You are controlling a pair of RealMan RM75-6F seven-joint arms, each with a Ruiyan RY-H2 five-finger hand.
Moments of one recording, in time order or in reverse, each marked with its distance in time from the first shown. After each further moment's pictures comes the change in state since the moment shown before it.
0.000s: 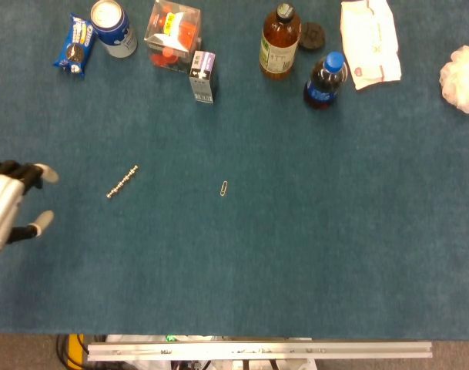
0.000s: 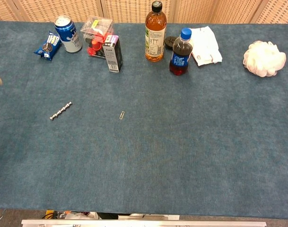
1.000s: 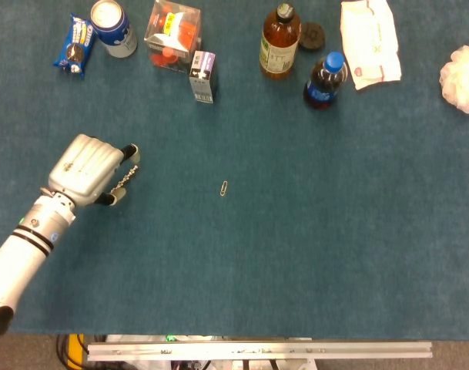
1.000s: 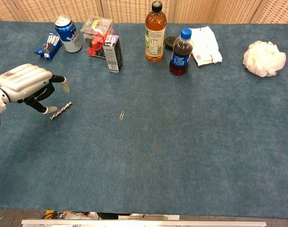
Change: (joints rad) left arm -0.294 -0.291 -0.062 0.187 -0.238 -0.353 0.186; right arm -0.025 -0.023 -0.004 0.064 0.045 0.002 0.062
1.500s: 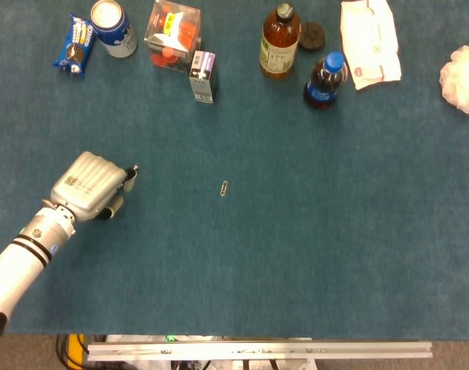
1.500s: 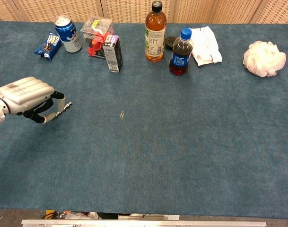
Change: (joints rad) left arm -0.033 0.054 0.067 -0.062 -0.041 -0.078 0.080; right arm -0.010 -0.009 -0.002 0.021 0.004 0.005 0.021
